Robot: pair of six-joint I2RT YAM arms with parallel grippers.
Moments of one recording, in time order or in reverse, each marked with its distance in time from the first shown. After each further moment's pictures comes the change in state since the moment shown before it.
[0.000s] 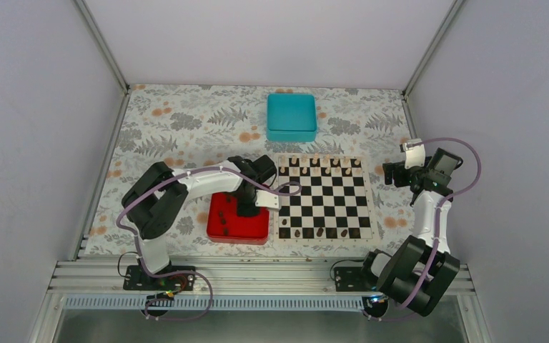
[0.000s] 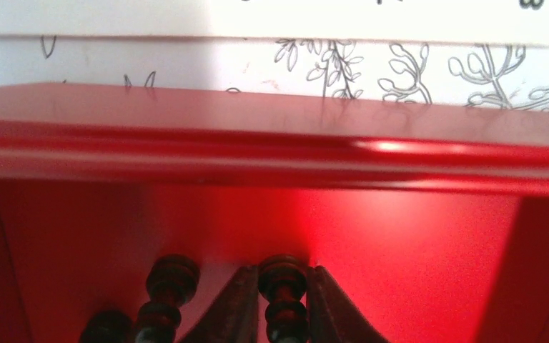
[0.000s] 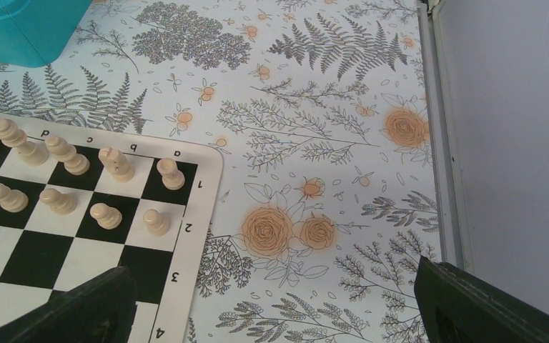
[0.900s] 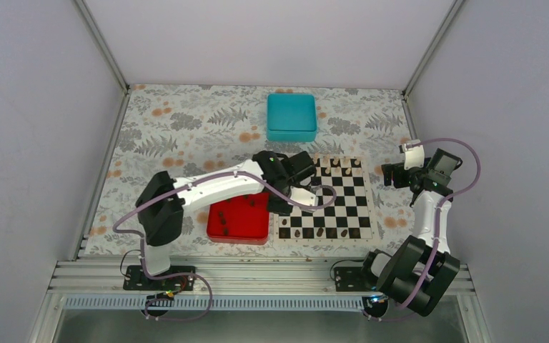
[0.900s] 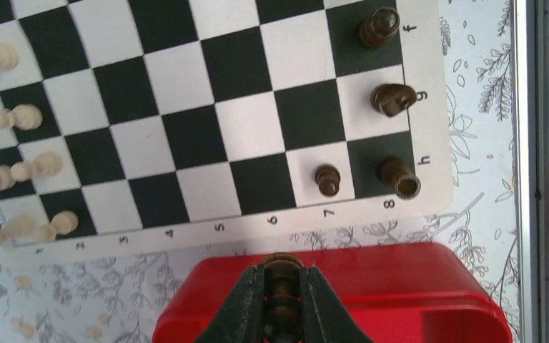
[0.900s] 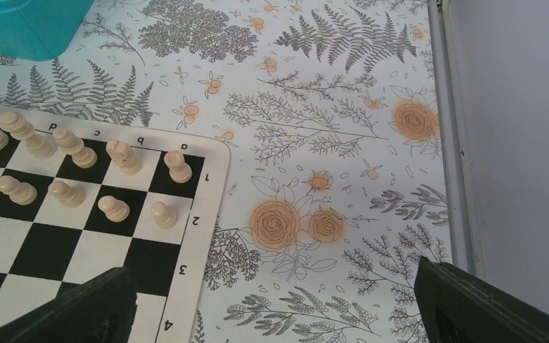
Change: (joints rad) left arm -0.216 0.019 0.418 -0.213 -0.091 -0.005; right arm 0.000 0.000 0.000 -0.022 -0.005 -0.002
